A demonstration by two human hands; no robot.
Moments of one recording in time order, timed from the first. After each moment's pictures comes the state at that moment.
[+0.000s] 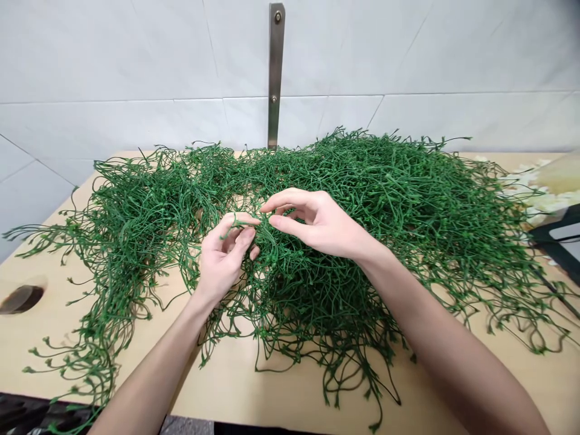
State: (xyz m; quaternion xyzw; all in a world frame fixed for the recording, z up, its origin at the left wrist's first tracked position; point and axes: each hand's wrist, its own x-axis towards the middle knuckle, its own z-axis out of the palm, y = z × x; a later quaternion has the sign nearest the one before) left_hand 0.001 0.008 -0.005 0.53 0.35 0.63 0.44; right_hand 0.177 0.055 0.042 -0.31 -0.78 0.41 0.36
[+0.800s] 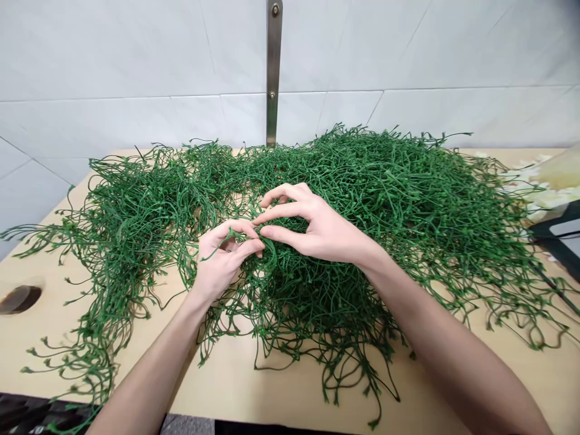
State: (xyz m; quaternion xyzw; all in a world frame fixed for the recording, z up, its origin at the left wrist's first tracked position) left_hand -0.009 0.007 -0.008 0.59 0.40 0.57 0.40; right_hand 0.182 0.049 0.043 -0.30 -0.87 0.25 0.30
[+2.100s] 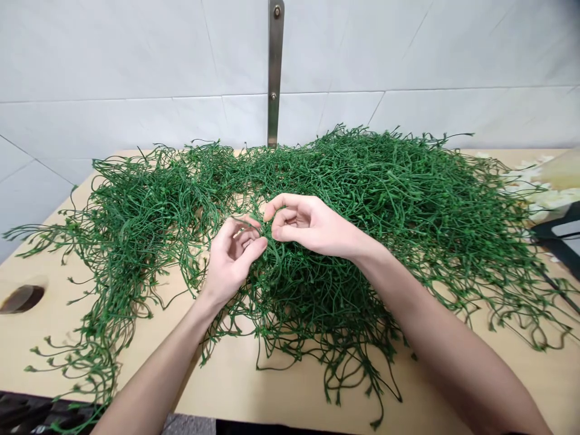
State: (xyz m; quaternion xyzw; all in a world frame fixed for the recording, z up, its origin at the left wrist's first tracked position) left_hand 0.006 0.002 -0.003 0.56 0.41 0.60 0.39; right_hand 0.177 0.052 0.040 -0.29 -0.70 0.58 0.29
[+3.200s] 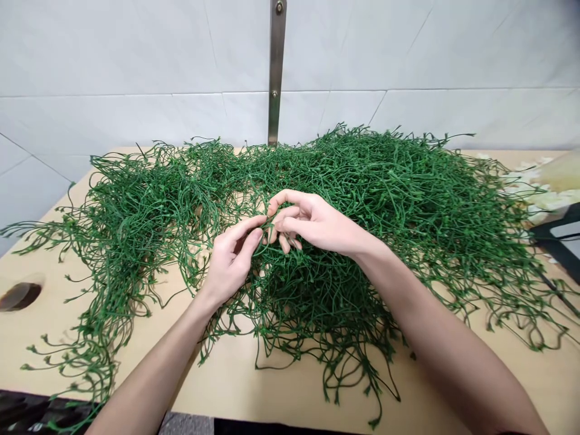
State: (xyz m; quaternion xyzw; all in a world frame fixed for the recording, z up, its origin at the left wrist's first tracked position) left_hand 0.000 0.002 -0.007 0.64 0.48 0.52 0.30; right_hand 0.177 0.055 0.042 -0.30 -0.68 0.61 0.28
